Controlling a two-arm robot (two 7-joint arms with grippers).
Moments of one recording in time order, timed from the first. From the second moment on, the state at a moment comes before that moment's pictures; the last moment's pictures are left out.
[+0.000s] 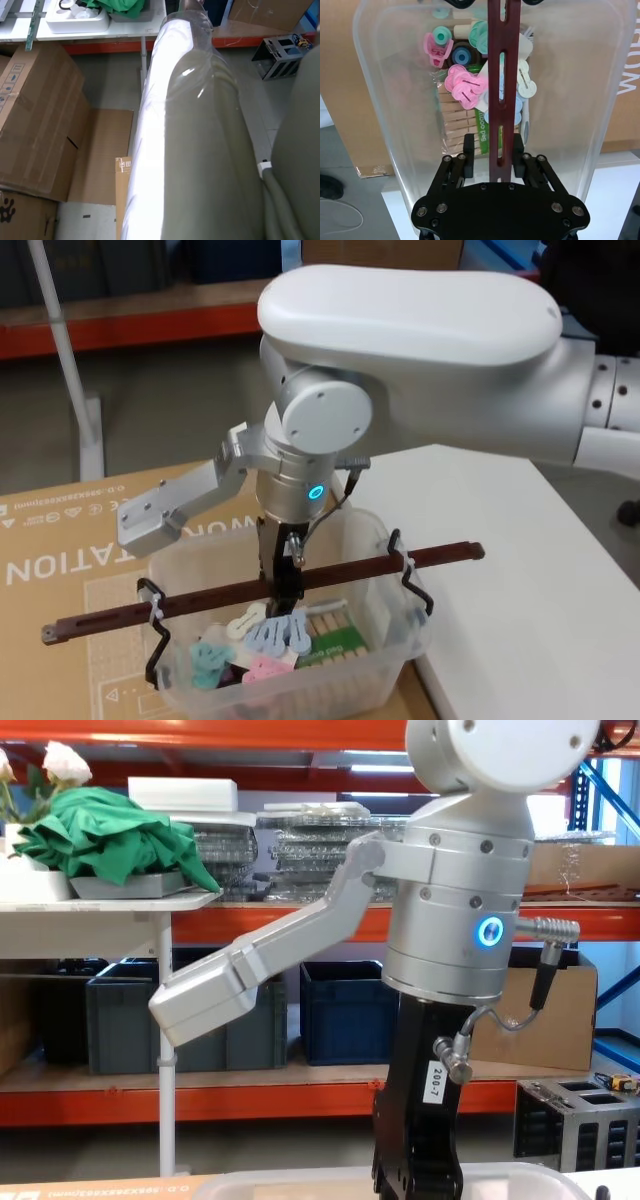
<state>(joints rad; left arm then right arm) -1.36 0.09 -0.04 -1.47 1.48 -0.06 -1.41 1.39 0.34 -1.60 -1.35 -0.30 -0.58 1.25</state>
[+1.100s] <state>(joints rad) -1.36 0.09 -0.04 -1.47 1.48 -0.06 -1.41 1.39 0.41 -1.54 -1.42 -0.30 -0.54 1.24</state>
